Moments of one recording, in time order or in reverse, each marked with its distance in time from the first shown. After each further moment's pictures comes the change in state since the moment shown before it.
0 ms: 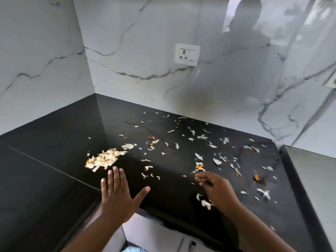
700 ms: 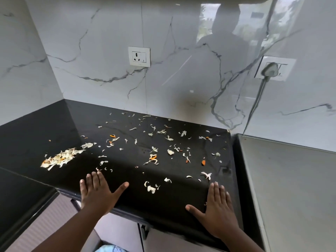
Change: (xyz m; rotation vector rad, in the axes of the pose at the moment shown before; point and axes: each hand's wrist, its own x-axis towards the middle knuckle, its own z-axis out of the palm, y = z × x) left_hand -0.037 0.102 0.027 0.182 -0.137 -0.099; right_hand -0.113 0.129 -0.098 -0.631 -0.061 0.259
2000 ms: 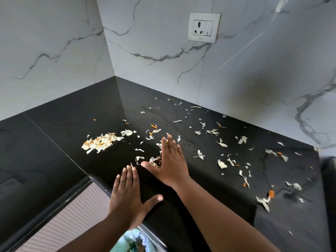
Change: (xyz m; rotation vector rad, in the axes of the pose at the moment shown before) left_hand 0.016 -0.006 0.009 0.011 0.035 0.045; right_hand 0.163 -0.261 0.028 0.242 -0.024 -0.647
